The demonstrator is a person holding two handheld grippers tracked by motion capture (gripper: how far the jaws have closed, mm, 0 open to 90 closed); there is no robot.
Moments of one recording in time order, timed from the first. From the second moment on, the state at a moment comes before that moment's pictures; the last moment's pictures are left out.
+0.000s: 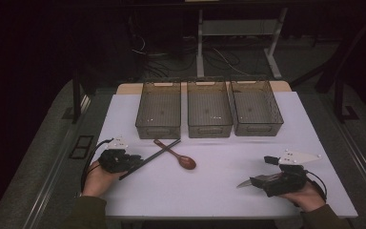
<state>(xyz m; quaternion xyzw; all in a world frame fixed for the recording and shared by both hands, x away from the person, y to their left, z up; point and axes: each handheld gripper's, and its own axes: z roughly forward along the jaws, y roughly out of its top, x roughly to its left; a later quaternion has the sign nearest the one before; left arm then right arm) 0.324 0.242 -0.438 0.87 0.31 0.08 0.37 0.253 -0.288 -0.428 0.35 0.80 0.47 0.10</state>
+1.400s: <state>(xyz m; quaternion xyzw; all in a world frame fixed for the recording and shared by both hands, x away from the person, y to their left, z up) 0.325 0.240 -0.442 0.88 0.30 0.09 0.36 0.253 -0.288 -0.428 0.35 0.80 0.47 0.10</state>
